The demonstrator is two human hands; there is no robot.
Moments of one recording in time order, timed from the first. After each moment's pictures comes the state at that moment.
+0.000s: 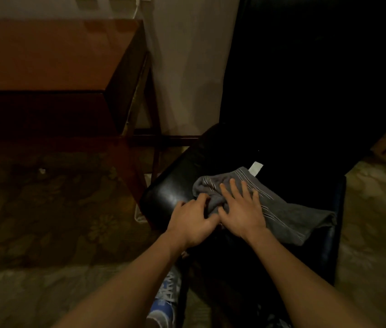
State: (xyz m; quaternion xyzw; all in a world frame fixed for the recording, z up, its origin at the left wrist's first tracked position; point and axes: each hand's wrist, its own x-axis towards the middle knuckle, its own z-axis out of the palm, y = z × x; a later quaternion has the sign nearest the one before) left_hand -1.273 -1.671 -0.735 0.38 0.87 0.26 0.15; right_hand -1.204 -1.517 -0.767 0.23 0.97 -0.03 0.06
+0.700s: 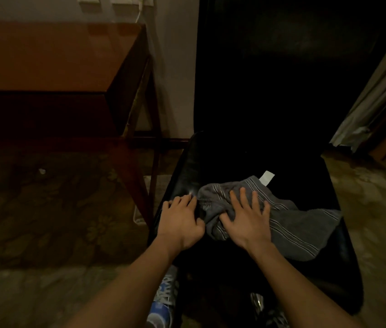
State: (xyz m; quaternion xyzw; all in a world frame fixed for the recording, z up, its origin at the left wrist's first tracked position) left_hand -1.278 -1.682 -0.748 0.37 0.92 0.09 0.08; right_hand -1.181 -1.519 -0.770 0.29 0.95 -0.06 0.05
